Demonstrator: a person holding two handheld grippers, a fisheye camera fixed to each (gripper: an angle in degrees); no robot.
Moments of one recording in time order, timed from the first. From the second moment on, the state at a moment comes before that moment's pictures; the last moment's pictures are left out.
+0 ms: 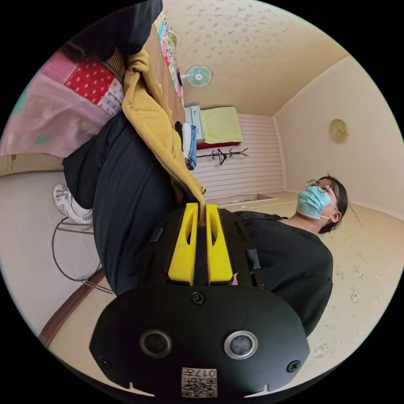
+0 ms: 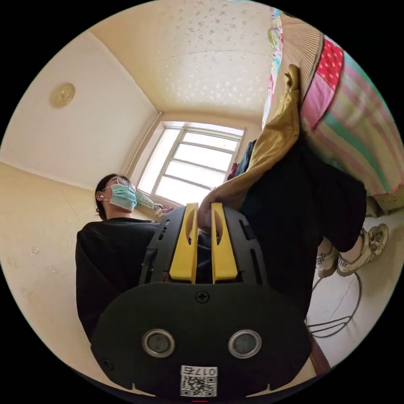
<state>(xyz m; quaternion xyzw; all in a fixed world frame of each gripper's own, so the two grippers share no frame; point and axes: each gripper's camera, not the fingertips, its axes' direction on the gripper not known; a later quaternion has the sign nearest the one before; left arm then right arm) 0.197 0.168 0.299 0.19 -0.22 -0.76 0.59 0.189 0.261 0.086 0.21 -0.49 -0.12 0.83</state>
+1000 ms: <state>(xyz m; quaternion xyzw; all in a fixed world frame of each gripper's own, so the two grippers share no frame) 0.202 0.099 0.334 0.05 -0.22 -0.81 0.54 0.143 0.287 0.070 0.20 -0.42 -0.12 0.88</state>
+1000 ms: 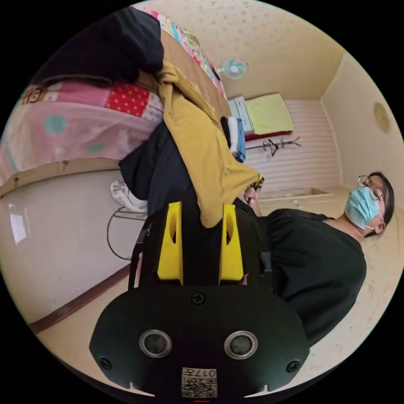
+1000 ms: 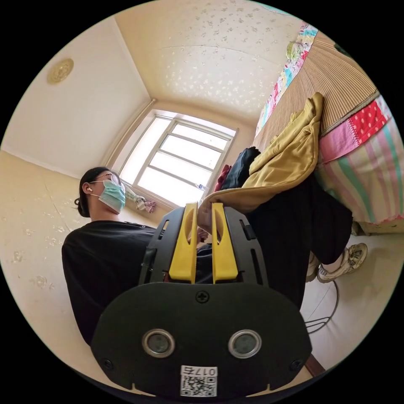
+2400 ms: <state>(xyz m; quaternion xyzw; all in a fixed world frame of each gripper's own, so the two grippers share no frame) -0.036 0.108 0.136 0.24 -0.45 -0.65 0.56 0.108 0.037 -0.018 0.32 -0.32 -0.01 0.89</state>
